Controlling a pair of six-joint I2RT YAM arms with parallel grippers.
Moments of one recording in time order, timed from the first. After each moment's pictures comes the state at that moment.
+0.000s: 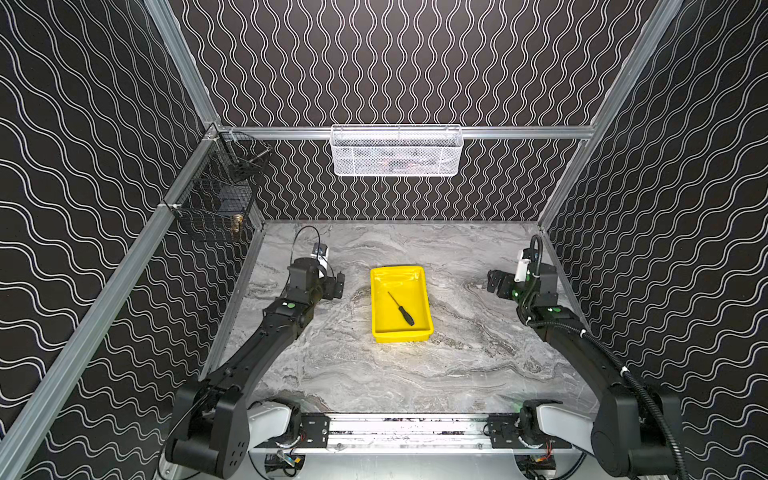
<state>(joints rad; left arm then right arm) -0.24 1.23 0.72 -0.05 -0.16 0.03 0.05 1.19 0.65 0.01 -0.01 0.22</state>
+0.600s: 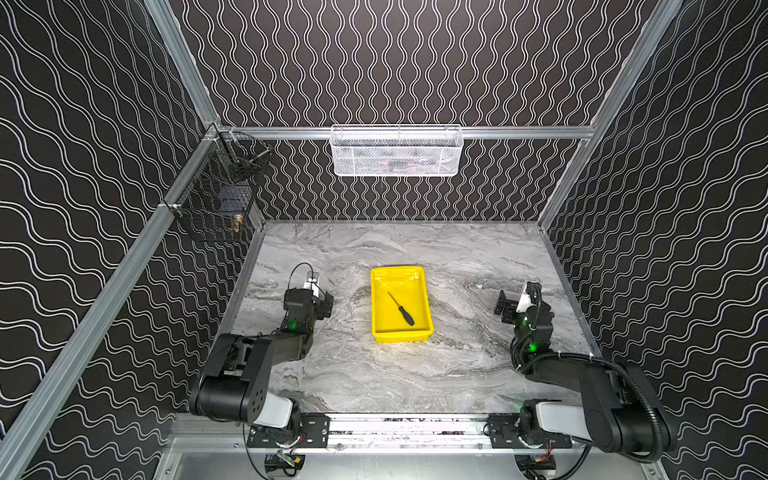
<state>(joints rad) -0.12 1.47 0.37 0.64 -0.21 0.16 0.02 1.32 0.21 0.88 0.22 0.04</state>
